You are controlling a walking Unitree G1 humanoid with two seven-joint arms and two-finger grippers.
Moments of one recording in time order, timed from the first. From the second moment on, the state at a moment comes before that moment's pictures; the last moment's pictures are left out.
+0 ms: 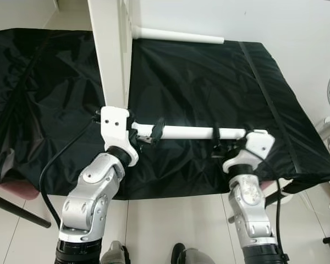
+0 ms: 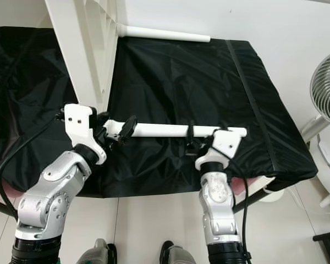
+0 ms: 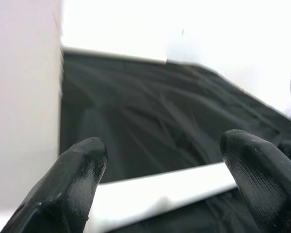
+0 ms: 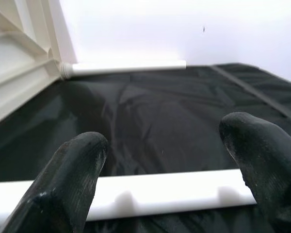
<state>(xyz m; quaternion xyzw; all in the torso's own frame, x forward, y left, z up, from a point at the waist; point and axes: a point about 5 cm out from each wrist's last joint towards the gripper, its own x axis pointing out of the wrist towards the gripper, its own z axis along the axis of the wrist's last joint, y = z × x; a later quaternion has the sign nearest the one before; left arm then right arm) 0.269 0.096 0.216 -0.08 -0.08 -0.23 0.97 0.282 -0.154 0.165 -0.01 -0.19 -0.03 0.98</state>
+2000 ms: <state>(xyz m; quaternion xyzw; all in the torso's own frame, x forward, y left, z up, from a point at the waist) 0.282 0.075 0.180 -0.03 -0.11 -0.24 0.96 0.281 -0.187 0.285 -0.35 -0.40 -0.16 0.83</state>
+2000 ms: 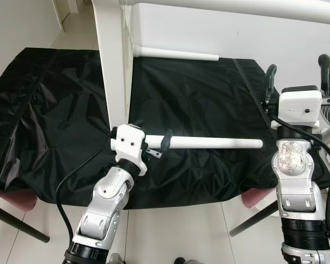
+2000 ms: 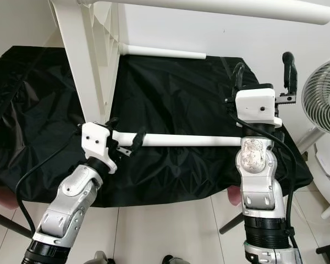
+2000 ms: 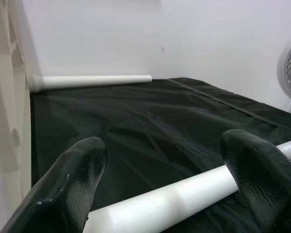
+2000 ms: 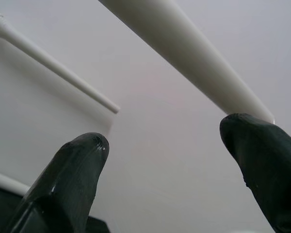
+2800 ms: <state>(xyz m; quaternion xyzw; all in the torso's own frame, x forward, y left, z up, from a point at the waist) 0.299 0.052 0.196 -0.05 -0.14 -0.27 0.95 0.292 -0.163 0.361 -0.48 -0.46 -0.05 0.74</state>
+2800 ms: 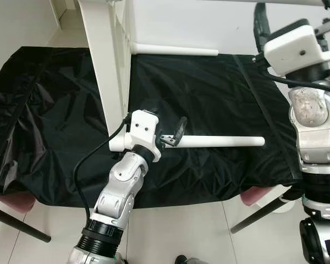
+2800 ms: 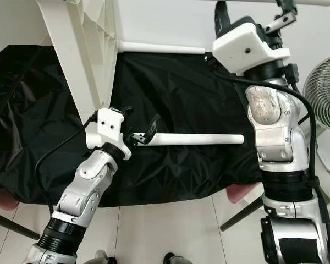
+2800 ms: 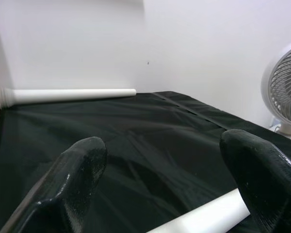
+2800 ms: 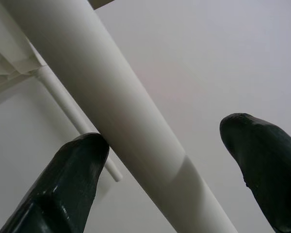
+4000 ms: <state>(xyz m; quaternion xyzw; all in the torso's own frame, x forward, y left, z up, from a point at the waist) 0.301 0.044 0.187 -0.06 -0.11 -0.28 0.95 0.300 -0.142 0.411 -0.61 -0.39 0.09 0.68</state>
